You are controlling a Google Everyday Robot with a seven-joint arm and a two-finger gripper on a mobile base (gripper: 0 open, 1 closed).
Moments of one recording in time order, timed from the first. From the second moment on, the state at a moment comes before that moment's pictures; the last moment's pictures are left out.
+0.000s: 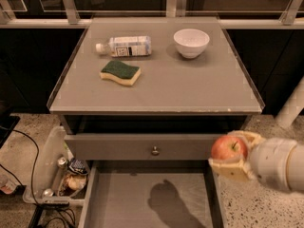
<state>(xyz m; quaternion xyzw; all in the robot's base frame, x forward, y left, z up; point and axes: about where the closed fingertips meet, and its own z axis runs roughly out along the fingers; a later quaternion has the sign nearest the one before) 0.401 -0.190 0.805 -0.37 0.81 0.12 0.43</state>
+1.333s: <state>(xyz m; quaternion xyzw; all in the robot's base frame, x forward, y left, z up) 0.394 -0.147 0.673 -0.38 0.80 0.18 0.43</state>
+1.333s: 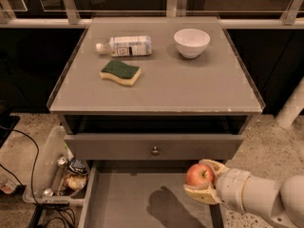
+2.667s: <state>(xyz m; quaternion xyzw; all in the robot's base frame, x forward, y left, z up) 0.452 -0.126 0.480 -0.34 0.82 0.21 0.40</state>
